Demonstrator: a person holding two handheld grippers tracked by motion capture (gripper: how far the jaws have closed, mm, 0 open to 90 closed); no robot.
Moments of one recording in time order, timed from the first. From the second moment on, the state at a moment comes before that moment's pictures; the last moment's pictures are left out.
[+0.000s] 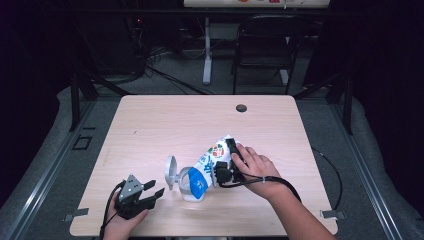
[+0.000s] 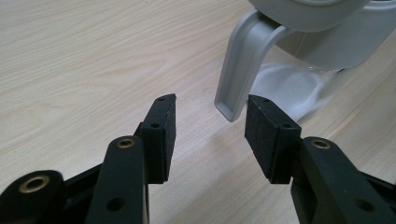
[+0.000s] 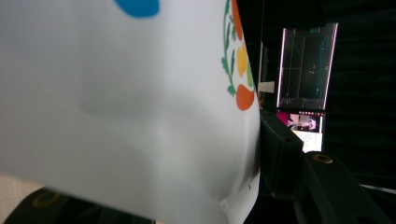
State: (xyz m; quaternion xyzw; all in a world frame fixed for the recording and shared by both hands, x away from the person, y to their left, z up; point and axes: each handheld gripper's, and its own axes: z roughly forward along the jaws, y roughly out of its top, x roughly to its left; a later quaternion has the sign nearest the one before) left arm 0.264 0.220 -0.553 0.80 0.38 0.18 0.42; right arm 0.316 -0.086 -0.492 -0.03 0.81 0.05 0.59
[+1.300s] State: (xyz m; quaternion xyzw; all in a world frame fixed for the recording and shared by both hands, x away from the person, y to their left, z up) left arm 0.264 0.220 -0.553 0.80 0.38 0.18 0.42; right arm 0.315 -0.084 -0.490 -0.03 0.81 0.05 0.59
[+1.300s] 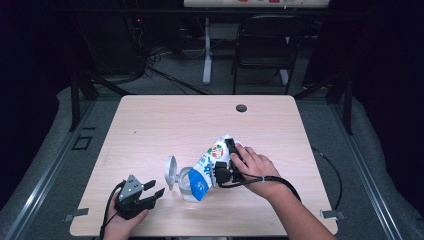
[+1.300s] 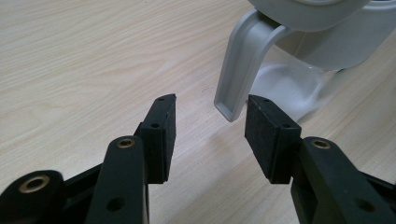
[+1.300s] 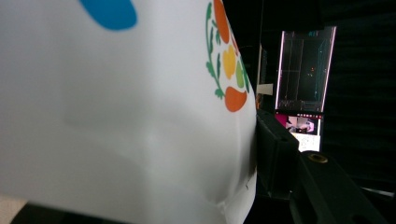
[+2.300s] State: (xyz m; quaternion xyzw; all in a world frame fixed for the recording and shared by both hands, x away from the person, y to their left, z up) left arm 0.265 0.220 -0.553 0.80 0.38 0.18 0.42; right arm 0.313 -0.082 -0.488 -0.04 0.81 0.05 0.58
